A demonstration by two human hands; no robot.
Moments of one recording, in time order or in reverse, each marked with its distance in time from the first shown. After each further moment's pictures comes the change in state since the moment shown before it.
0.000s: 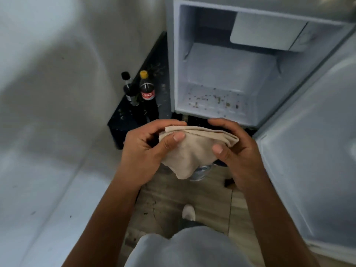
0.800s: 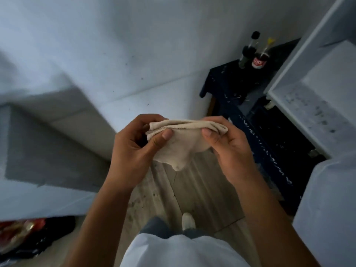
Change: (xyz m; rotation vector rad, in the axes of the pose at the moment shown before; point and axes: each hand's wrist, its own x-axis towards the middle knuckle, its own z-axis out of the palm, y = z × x) left_hand -0.291 0.079 0.122 0.140 0.941 -0.144; right_hand -0.142 -0.002 0.006 0.169 -0.872 0.177
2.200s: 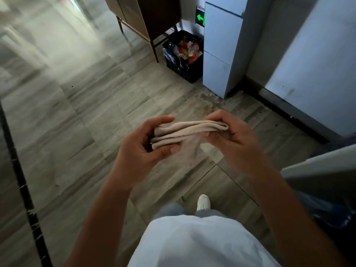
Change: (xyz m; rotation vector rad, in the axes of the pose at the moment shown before) left_hand -0.629 0.100 0.308 0.265 1.071 -0.233; right_hand -0.447 -0.048 -0.088 -0.088 -1.415 -0.077
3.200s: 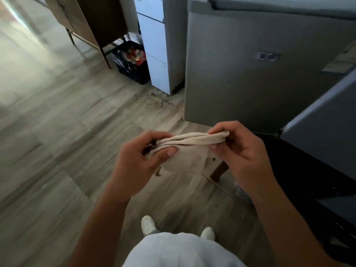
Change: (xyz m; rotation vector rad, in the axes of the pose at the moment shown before) left_hand -0.277 0.069 0.263 0.025 -0.098 0.162; right_hand -0.419 -0.093 -0.107 0.034 0.330 0.042
